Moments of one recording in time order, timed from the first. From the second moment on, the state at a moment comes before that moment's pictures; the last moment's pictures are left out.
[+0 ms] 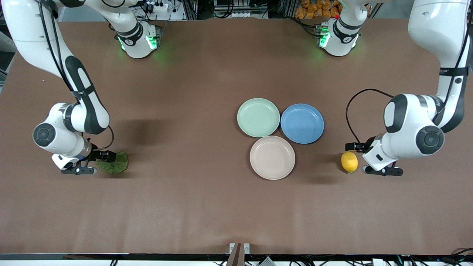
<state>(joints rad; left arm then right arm) 0.03 0.49 -0.13 -1.71 0.03 2.00 -0.04 -0.03 0.59 -0.08 -1.92 0.01 2.52 -0.09</state>
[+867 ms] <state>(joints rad) 0.08 0.54 -0.12 -1.71 0.03 2.05 -0.07 -0.01 0.58 -0.02 -1.80 0.02 2.34 0.00</state>
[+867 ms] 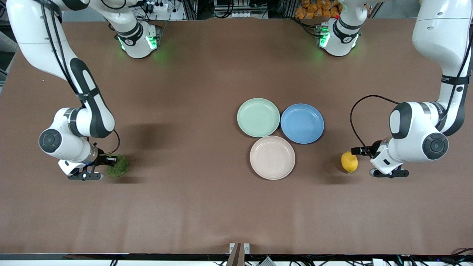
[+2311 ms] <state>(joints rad) 0.04 0.68 -0.13 -1.69 0.03 2.27 -0.15 0.50 0.57 0.39 -1.62 0.10 2.27 1.13</state>
